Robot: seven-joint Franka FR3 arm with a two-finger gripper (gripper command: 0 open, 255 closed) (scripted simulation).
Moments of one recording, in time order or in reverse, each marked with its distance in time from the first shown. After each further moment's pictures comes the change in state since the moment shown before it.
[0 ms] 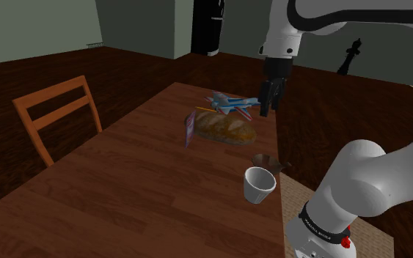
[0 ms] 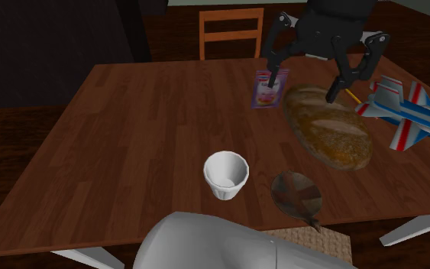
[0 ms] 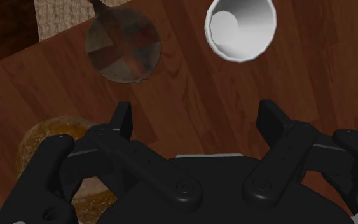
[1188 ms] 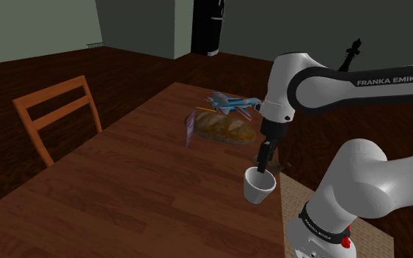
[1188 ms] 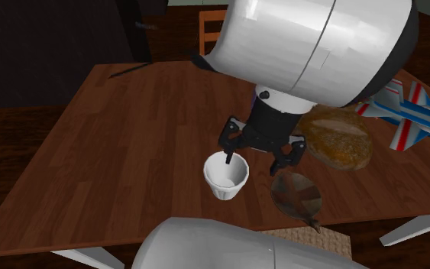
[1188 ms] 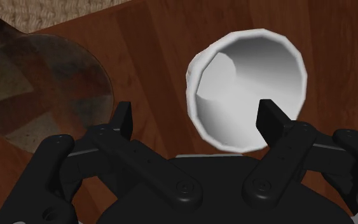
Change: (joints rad) arm 0.068 -0.224 0.028 -0.526 0.091 0.328 -0.051
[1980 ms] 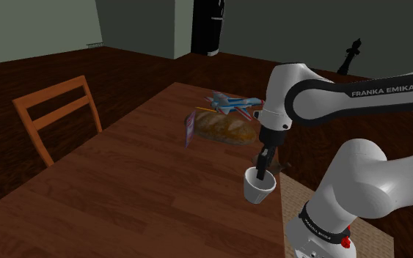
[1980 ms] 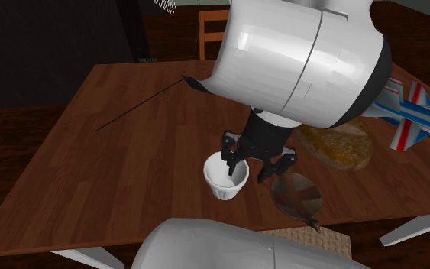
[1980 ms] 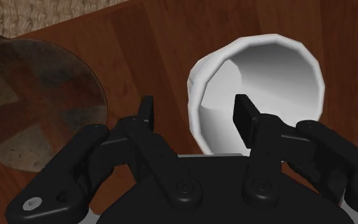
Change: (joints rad) arm 0.009 0.008 0.008 -0.059 0.012 0.068 0.000
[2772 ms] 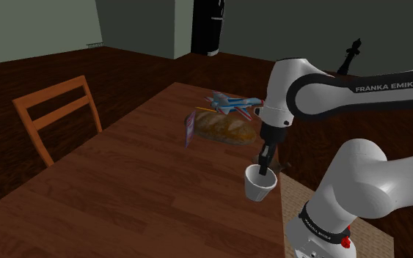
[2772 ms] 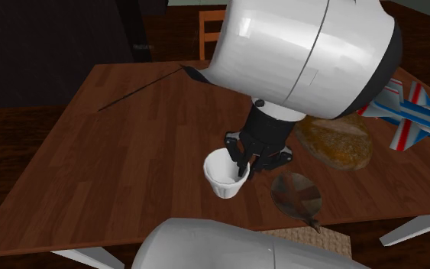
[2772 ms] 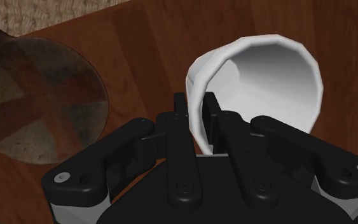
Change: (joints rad) arm -0.001 -0.012 0.000 0.025 -0.002 -0.036 0.005
